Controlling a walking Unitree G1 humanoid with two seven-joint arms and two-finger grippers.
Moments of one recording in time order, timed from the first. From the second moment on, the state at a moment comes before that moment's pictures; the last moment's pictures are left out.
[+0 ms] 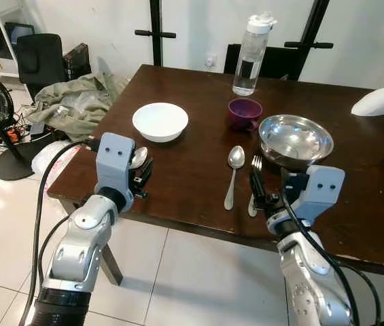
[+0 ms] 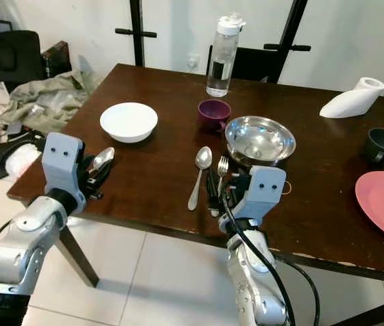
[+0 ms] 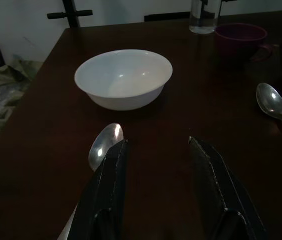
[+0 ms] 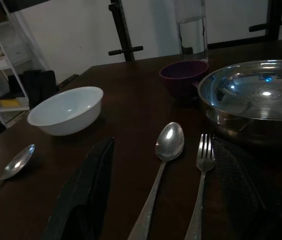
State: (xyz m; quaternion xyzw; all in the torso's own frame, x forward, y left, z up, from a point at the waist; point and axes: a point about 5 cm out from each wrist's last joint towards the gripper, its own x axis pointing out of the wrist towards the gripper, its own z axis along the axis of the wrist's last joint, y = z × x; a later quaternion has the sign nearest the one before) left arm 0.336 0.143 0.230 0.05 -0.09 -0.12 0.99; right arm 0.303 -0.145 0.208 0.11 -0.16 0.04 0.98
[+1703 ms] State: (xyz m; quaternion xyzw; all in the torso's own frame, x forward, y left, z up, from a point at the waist) left arm 0.341 0.149 0.227 0.04 -0.08 -0.08 0.99; right arm 0.294 -0.124 0.206 0.13 -0.16 0.15 0.97
